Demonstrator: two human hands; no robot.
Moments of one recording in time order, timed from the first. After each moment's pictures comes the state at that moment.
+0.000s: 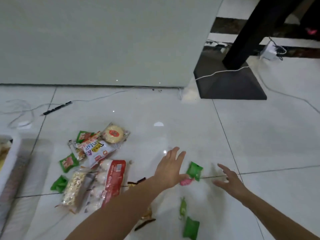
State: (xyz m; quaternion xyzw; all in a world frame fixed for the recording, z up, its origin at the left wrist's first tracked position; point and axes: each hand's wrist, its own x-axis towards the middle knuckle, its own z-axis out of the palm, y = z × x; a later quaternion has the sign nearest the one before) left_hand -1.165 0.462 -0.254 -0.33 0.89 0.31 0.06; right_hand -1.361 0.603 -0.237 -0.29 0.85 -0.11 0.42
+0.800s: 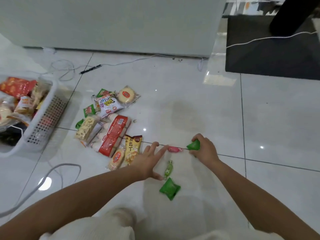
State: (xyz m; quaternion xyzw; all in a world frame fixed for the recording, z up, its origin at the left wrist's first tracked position) left_hand -1.131 0.564 -0.256 -0.45 0.84 0.22 0.22; right_hand -1.362 0.572 -0.304 -0.52 0.75 -0.15 0.39
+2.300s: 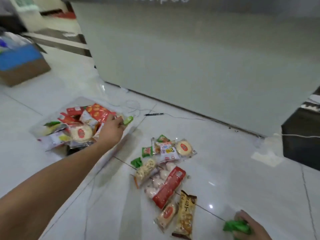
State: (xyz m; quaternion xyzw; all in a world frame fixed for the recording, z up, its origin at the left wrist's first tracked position) left_hand -0.828 0.401 -0.118 -0.76 0.60 0.10 -0.24; right_hand -1.302 0.554 -0.242 -0.60 0.71 -0.07 0.38
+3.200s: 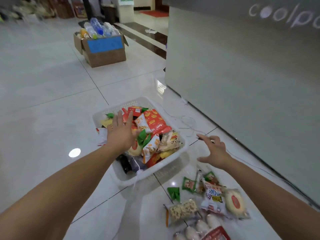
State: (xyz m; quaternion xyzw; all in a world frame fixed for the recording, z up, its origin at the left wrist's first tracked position) left_hand -0.683 0.406 -0.116 -0.90 0.43 0.05 -0.09; right_hand -0.964 0.254 -0.125 -0.85 0.45 0.02 0.27
